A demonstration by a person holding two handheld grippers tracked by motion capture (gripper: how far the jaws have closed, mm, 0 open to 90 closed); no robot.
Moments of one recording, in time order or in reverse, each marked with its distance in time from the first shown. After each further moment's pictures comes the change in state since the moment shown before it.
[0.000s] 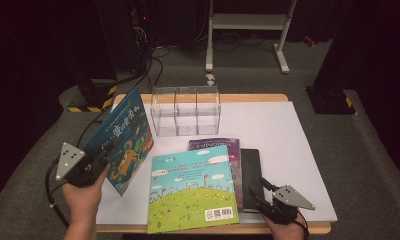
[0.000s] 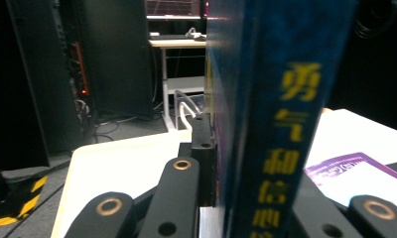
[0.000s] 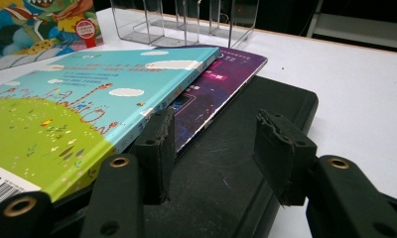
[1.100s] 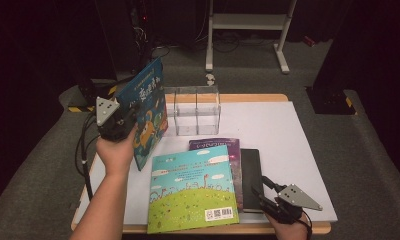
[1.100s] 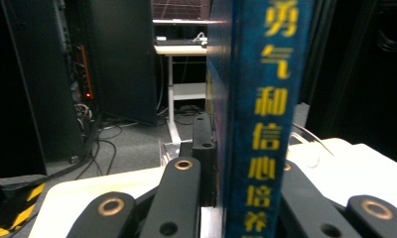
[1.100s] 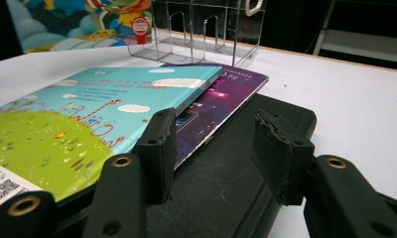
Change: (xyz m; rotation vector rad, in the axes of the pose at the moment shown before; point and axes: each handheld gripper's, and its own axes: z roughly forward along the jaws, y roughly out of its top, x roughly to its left) left arm -0.031 0.064 0.099 0.000 0.054 -0.040; right arm -0.007 0.005 -0.007 -0.055 0.040 -0.002
